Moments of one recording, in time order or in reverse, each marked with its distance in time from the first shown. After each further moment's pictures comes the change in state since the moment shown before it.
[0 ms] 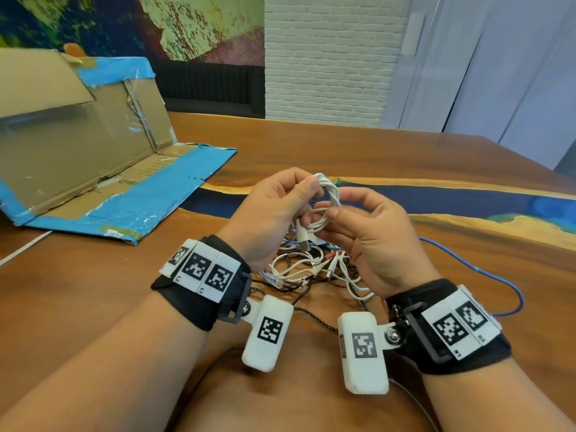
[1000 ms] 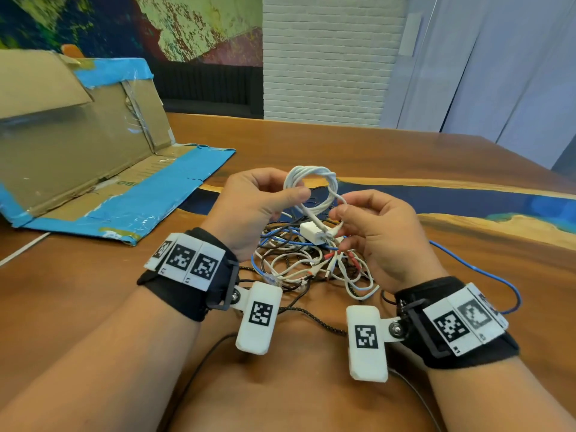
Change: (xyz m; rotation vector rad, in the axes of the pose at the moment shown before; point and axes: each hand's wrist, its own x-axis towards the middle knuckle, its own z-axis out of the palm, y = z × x) left_hand 0.005 0.007 -0.016 0.039 0.215 -0.028; right_hand 0.005 -0.003 -0.014 -0.241 0.124 0.033
